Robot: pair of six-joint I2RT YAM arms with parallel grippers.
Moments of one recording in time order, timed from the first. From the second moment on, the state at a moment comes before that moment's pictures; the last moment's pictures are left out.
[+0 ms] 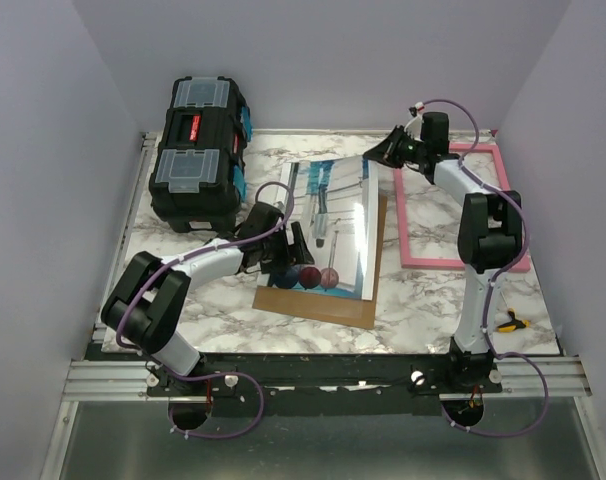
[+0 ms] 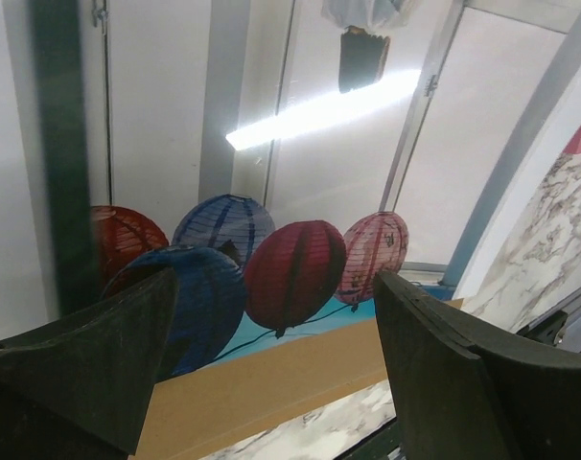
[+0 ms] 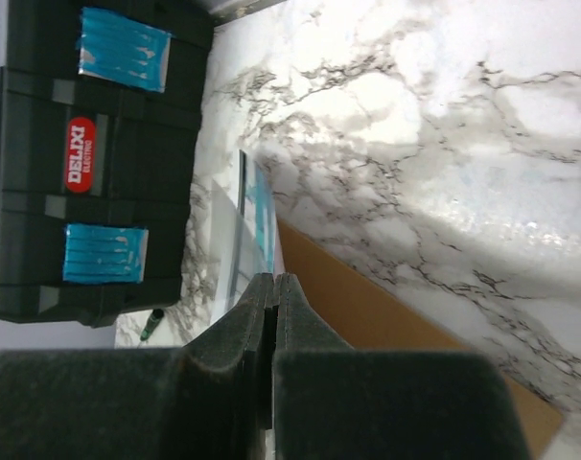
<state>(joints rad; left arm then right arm) -0.55 1.56 0.82 -0.12 0.25 -0.74 0.09 2.16 1.68 0.03 -0.66 0.64</state>
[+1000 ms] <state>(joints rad) -0.58 1.64 0.84 0.01 0.29 -0.76 0.02 1.91 2.40 -0.28 -0.42 0.47</state>
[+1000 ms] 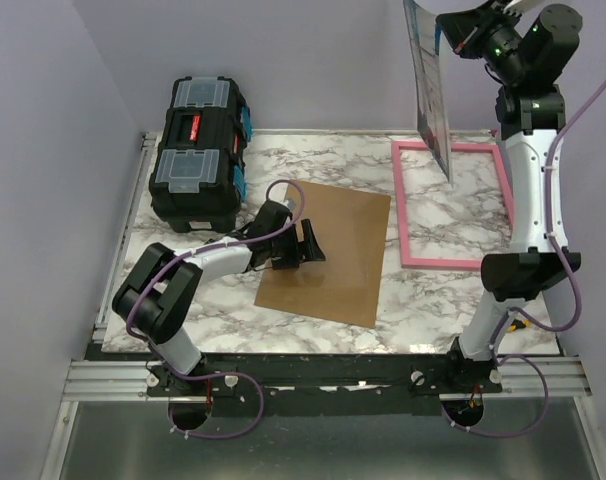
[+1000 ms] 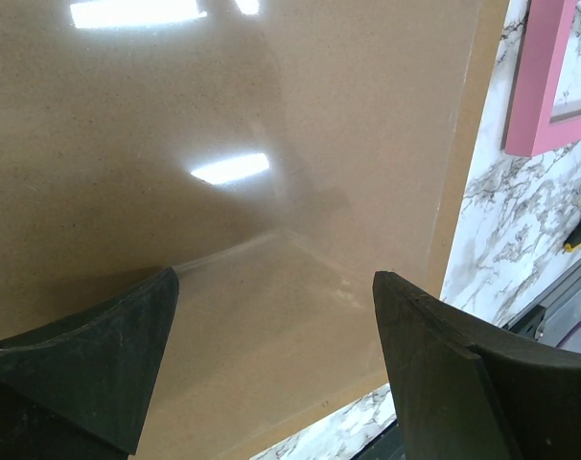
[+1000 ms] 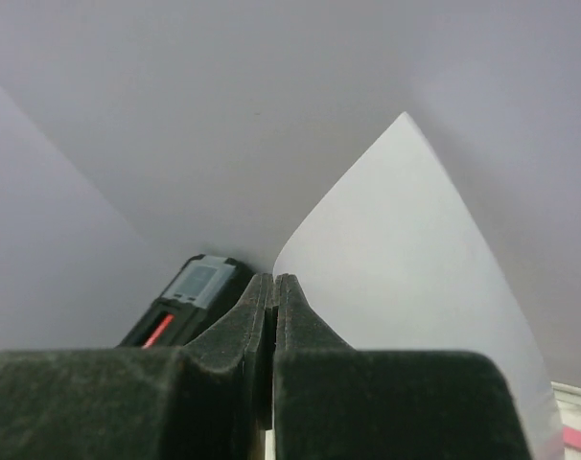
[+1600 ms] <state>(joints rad) -0.60 1.03 0.86 -0.20 0.19 -0.77 0.26 1.58 1.88 -0.04 -0.62 0.88</state>
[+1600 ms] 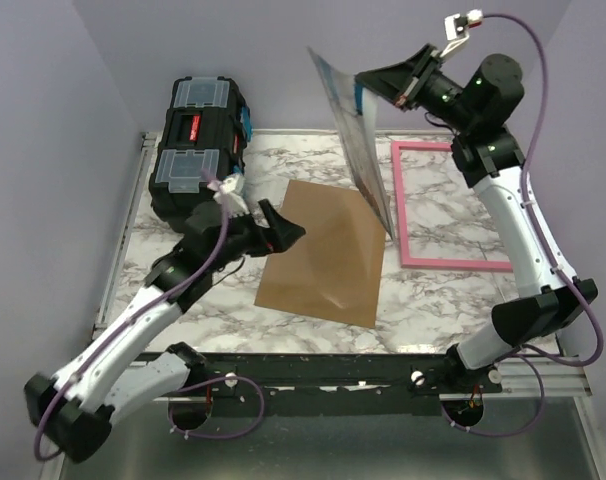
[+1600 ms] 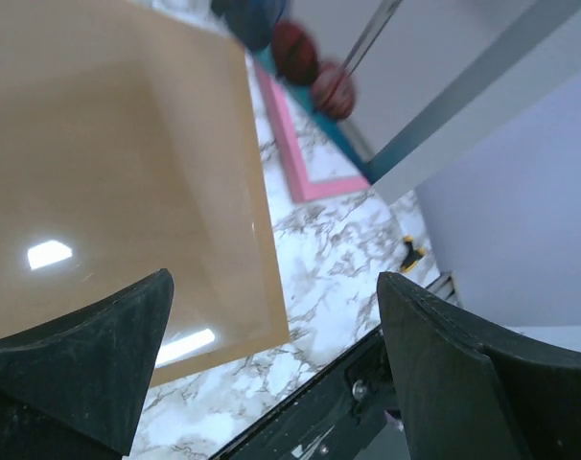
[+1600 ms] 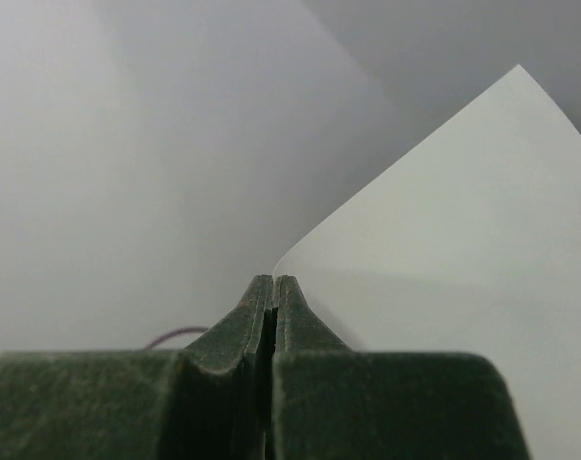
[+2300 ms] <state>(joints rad) -0.58 0.44 0.84 -0.64 -0.11 -0.71 0.15 1.41 0.96 0.43 -0.56 1.30</state>
